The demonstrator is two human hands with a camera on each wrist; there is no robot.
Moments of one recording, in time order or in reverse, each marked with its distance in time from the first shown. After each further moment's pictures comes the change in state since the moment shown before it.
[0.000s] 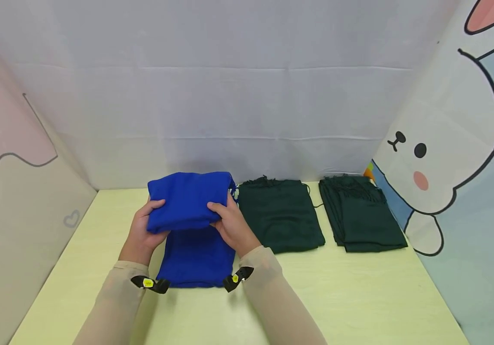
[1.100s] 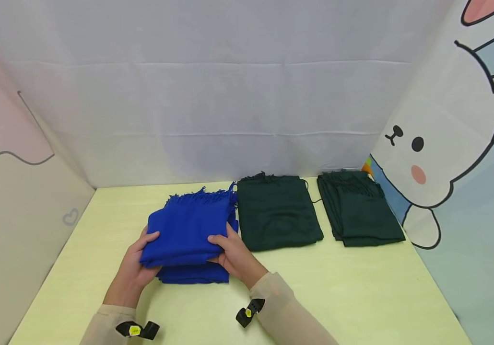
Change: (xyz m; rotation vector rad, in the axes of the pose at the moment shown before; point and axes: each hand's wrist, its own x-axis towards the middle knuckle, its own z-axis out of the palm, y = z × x) left_hand -0.067 -0.030 -0.023 0.067 0.098 -0.108; right_hand -0.063 0.037 -0.012 0.104 -0.022 0.211
